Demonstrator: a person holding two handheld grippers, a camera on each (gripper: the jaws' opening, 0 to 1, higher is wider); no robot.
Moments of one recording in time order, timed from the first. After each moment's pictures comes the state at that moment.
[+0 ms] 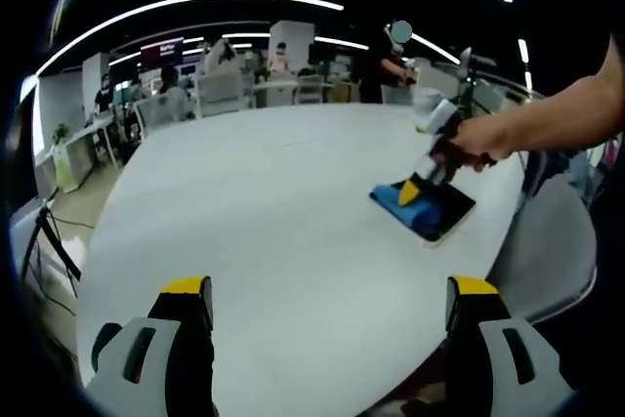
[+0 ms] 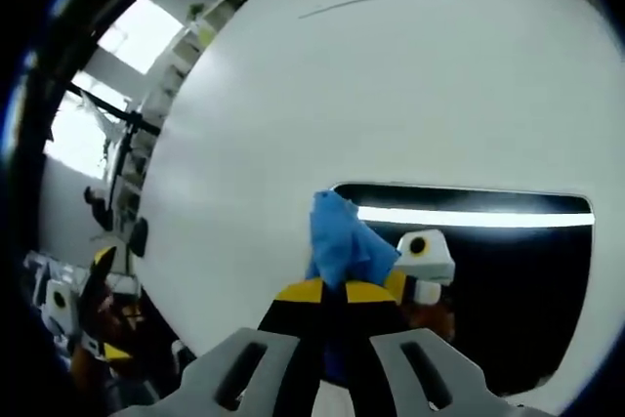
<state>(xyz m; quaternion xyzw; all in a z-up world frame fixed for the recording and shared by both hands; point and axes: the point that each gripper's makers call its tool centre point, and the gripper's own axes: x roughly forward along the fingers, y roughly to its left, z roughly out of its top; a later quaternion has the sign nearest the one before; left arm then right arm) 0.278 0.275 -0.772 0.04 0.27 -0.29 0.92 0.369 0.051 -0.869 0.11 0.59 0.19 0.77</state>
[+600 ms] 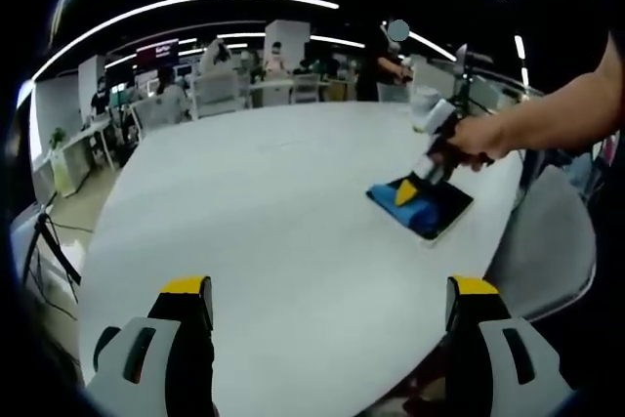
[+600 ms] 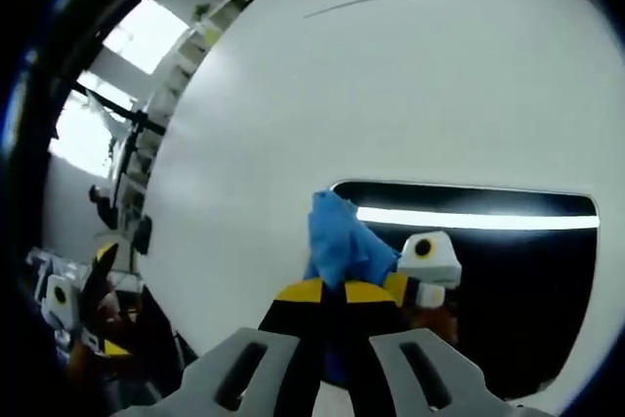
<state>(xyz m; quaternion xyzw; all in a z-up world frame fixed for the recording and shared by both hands) 0.277 0.270 -0.771 0.04 0.27 -0.29 0.92 0.370 0.049 -0.871 0.11 0.59 0.21 0.77</state>
